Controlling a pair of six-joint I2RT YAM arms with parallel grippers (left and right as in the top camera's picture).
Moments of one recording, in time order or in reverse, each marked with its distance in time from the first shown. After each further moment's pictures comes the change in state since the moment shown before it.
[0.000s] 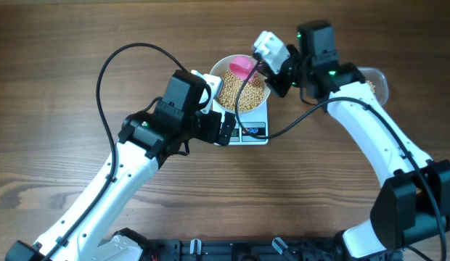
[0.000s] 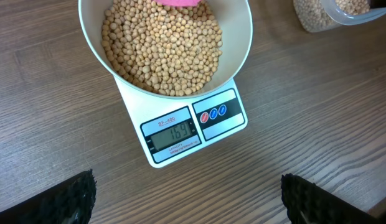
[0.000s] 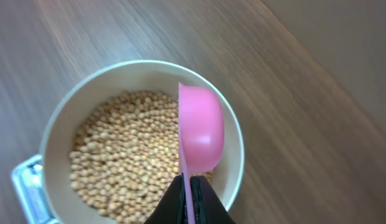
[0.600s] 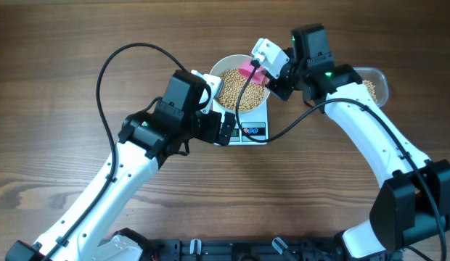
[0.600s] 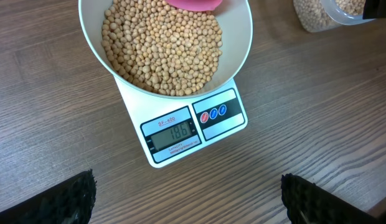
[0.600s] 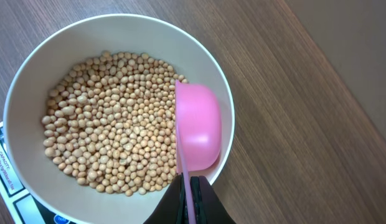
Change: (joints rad) left arm 0.000 0.000 0.000 0.000 0.000 0.000; right arm 0.011 0.000 0.000 -0.066 0.116 -0.073
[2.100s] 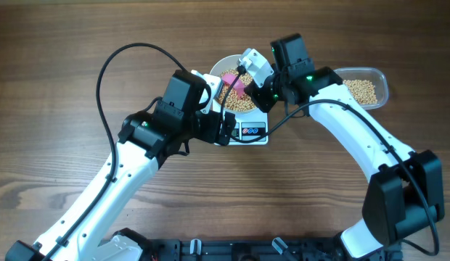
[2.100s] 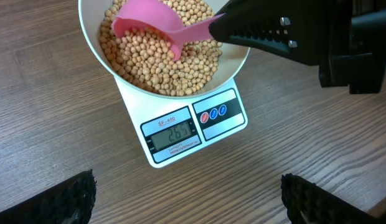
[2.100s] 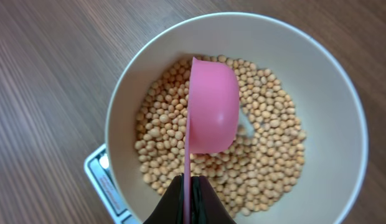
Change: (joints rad) left arm 0.000 0.000 0.000 0.000 0.000 0.000; right arm 0.084 0.049 0.000 -0.064 -0.116 0.300
